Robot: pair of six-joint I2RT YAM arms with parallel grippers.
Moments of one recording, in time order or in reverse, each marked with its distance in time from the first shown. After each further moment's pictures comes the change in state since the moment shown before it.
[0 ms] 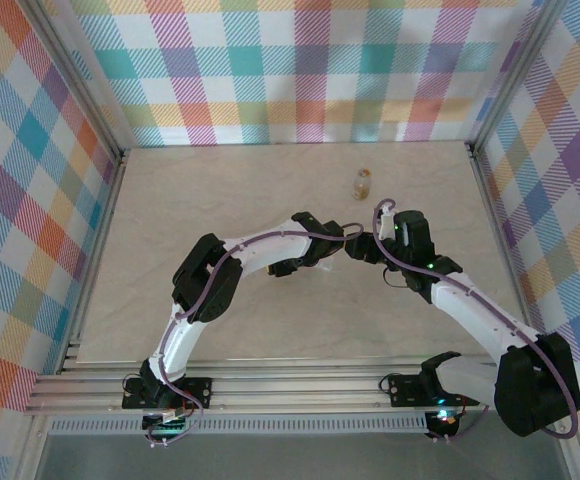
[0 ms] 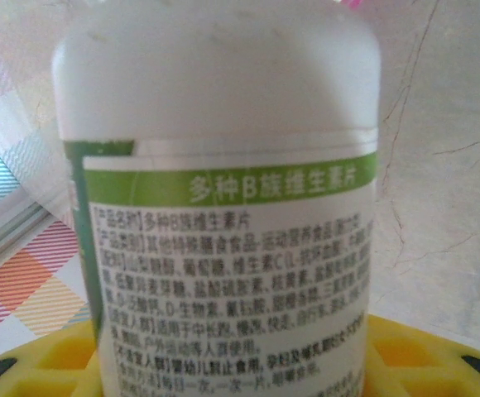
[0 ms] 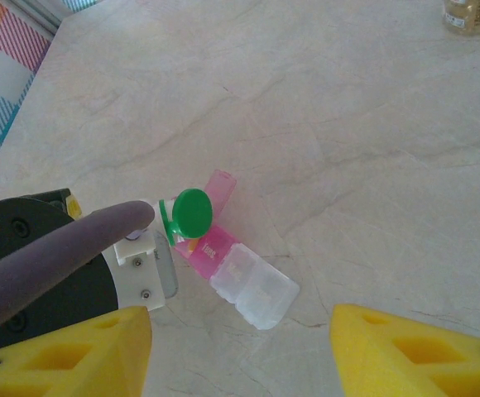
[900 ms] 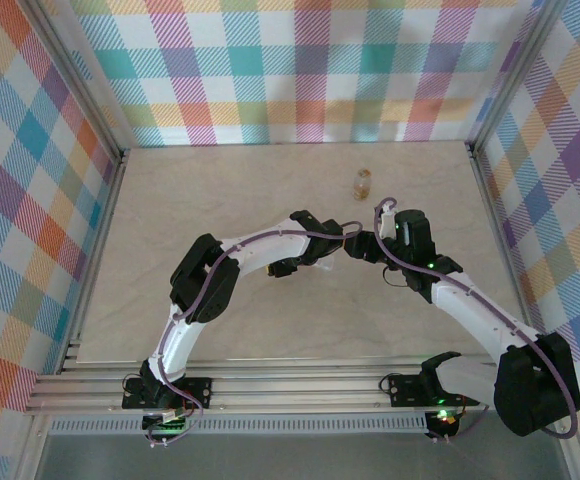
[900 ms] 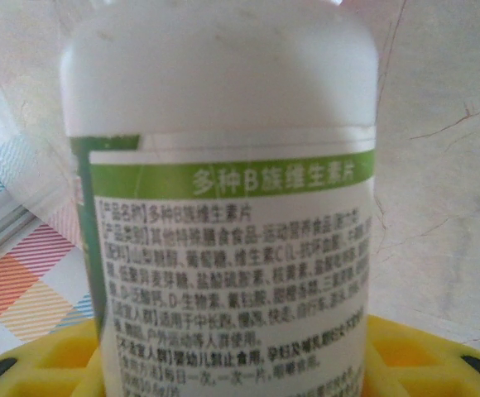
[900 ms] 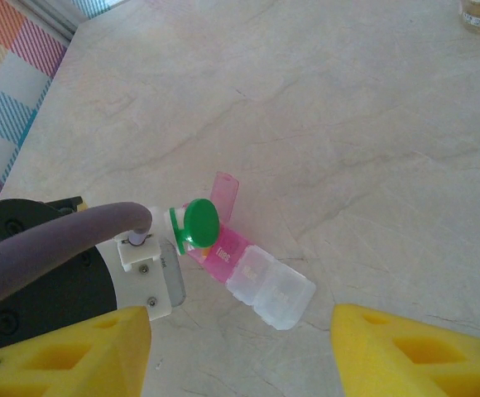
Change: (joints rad) left arm 0.000 -0.020 0.001 -0.010 0.038 0.000; right arm -0.006 0.002 0.000 0.017 -0.032 0.016
